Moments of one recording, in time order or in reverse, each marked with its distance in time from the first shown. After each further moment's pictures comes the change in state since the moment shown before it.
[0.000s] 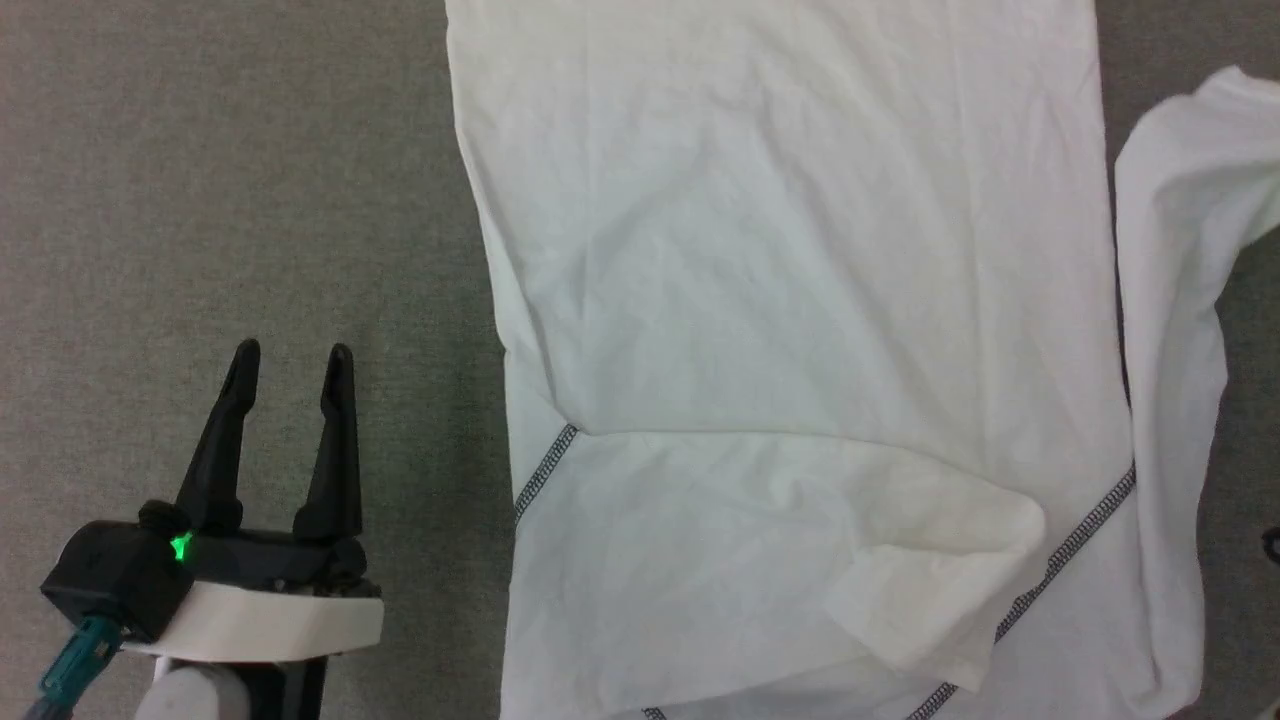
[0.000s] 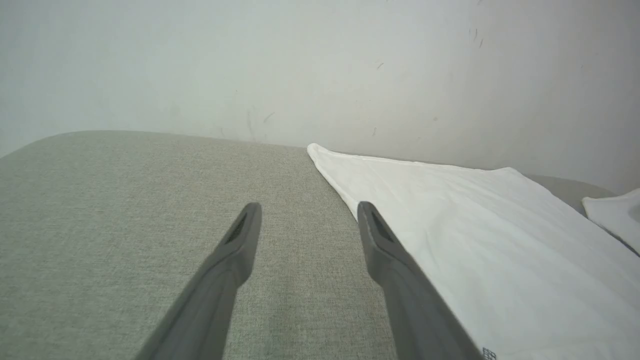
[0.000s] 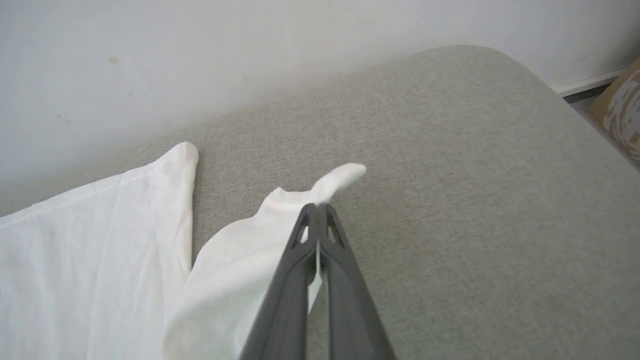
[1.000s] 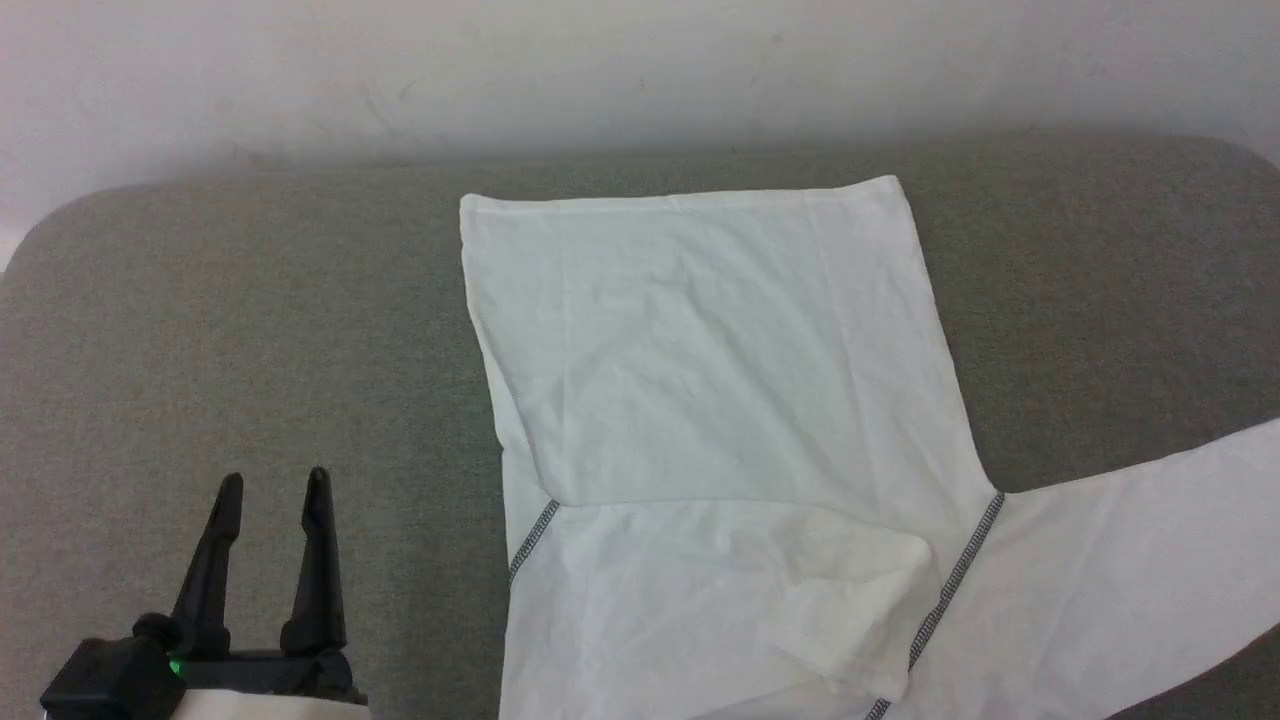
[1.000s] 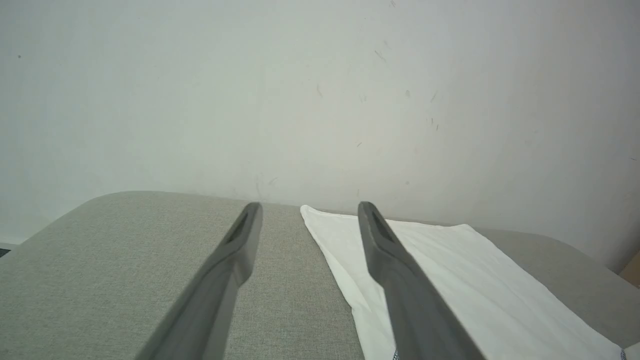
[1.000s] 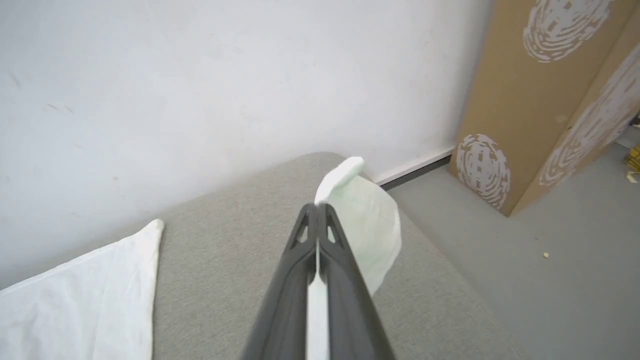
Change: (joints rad) left arm 0.219 -0.017 0.027 -0.049 -0.016 0.077 0.028; right arm 0.388 -0.167 -0.129 -0.190 0.182 0.000 0.008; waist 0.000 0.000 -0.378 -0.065
